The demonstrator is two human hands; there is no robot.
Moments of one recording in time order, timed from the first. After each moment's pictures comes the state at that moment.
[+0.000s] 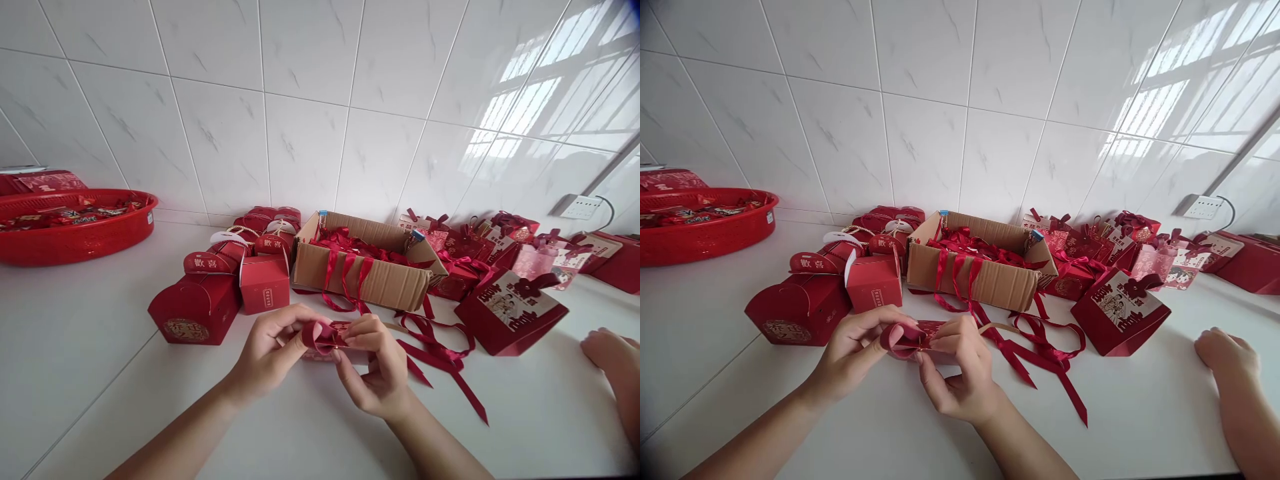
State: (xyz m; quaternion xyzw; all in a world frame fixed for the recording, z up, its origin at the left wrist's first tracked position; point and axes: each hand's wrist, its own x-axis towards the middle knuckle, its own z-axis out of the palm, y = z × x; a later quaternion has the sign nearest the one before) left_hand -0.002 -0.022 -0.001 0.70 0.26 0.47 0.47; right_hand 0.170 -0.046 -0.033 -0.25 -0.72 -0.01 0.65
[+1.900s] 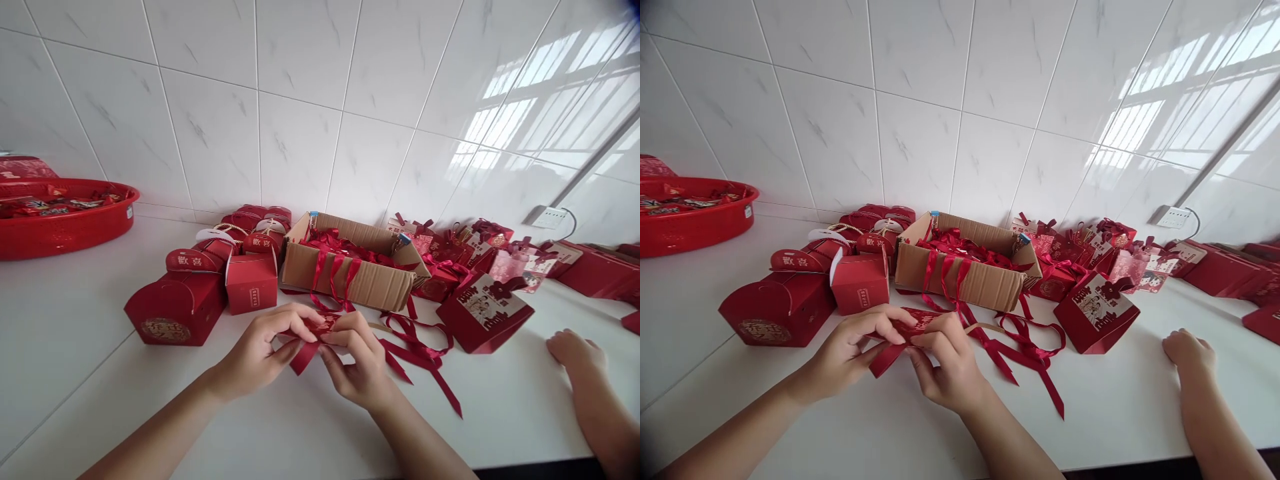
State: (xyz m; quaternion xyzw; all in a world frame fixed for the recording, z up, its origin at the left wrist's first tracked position) left_hand -0.007 -0.010 -0.011 0.80 0.16 0.44 0.37; right_hand 0.178 -0.043 -0.036 -0.27 -0.77 -0.03 0.58
